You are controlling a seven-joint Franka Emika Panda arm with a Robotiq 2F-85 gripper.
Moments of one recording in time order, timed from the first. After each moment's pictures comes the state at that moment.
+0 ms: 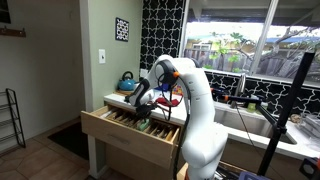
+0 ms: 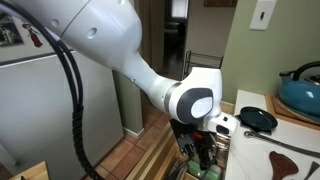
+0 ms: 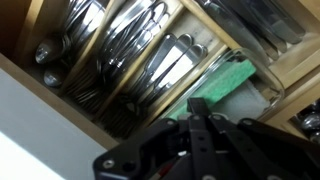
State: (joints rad) arm -0.09 0.40 -0.23 -2.00 -0.21 2.39 0.45
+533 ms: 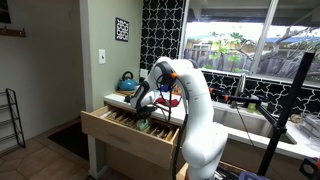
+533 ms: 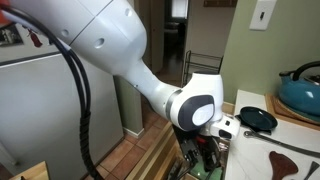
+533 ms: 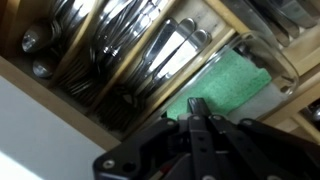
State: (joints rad) arm -0.09 0.43 -0.24 -2.00 -0.21 2.48 0.44
